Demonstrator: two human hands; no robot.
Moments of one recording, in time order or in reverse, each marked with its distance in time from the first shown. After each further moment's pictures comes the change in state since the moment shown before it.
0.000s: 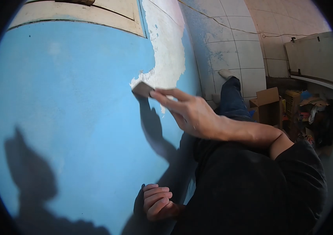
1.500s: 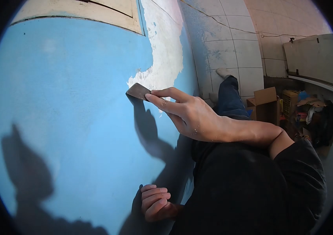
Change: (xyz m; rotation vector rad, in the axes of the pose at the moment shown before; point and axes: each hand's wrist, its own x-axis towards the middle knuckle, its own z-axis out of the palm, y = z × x) left_hand -0.002 -0.003 0.001 -0.005 0.024 -0.013; right_hand 0.003 -0.007 -0.007 0.035 -0.055 0.004
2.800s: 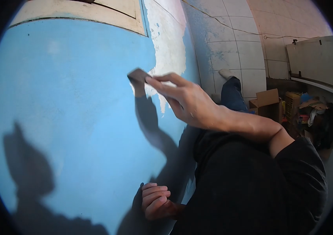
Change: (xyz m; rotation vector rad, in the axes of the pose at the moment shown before) left_hand 0.002 -0.002 0.001 0.015 -0.035 -0.001; right_hand 0.026 0.016 -0.001 0.003 0.046 -0.021
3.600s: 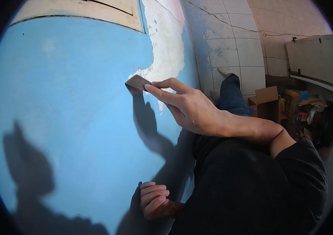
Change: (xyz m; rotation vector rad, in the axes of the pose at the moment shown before) left_hand -0.001 0.003 0.002 -0.006 0.036 -0.023; right_hand -0.019 -0.019 -0.005 0.031 -0.095 0.091
